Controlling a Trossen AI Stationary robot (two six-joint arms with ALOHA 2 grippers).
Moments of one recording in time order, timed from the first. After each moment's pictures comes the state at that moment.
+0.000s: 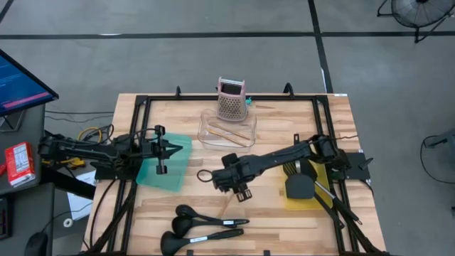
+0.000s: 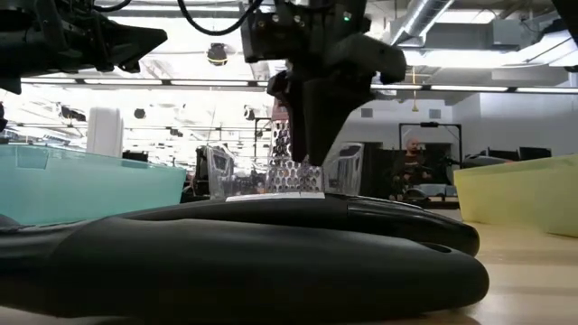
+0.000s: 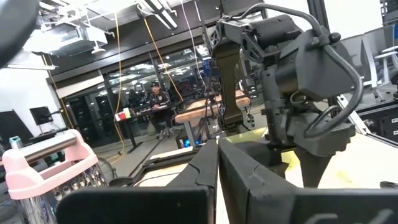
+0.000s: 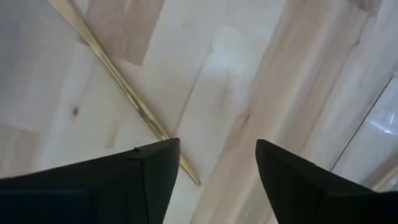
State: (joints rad) left arm -0.03 0.43 0.01 0.64 -0.08 0.30; right arm 0.24 2.16 1.81 -1.03 0.15 -0.20
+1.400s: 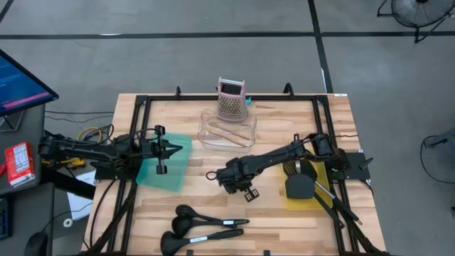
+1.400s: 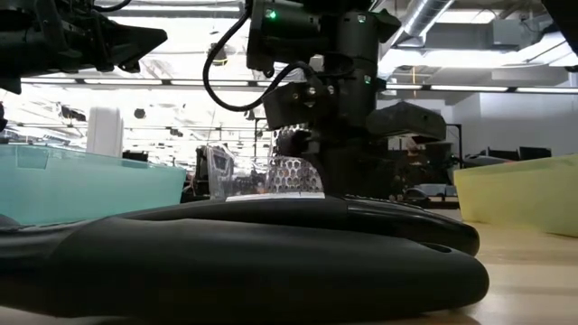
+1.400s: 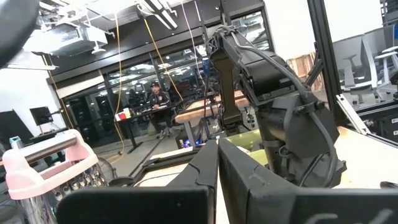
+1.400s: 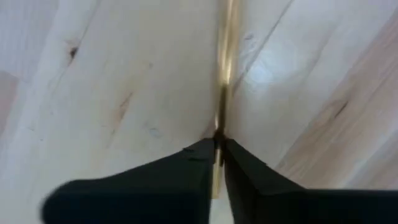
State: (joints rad) left arm -0.03 0.43 0.01 0.64 -0.08 0.30; right arm 0.18 2.22 1.59 -0.89 0.01 -0.34
